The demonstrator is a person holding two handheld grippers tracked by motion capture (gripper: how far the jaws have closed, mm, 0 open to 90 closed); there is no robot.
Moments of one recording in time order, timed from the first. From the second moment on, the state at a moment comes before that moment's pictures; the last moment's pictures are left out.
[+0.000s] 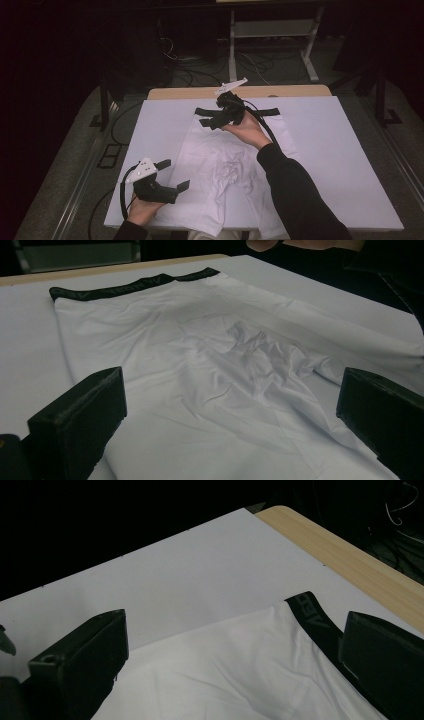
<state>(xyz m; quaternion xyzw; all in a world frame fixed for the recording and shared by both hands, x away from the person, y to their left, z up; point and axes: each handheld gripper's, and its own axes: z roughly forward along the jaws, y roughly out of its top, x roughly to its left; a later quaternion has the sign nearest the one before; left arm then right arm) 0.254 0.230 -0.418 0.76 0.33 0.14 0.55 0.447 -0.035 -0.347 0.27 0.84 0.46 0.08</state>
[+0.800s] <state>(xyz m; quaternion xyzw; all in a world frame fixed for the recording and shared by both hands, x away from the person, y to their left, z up) 0.254 0.231 -0.418 0.75 0.33 0.14 0.55 0.478 -0.026 -0.377 0.30 0.84 0.44 0.08</state>
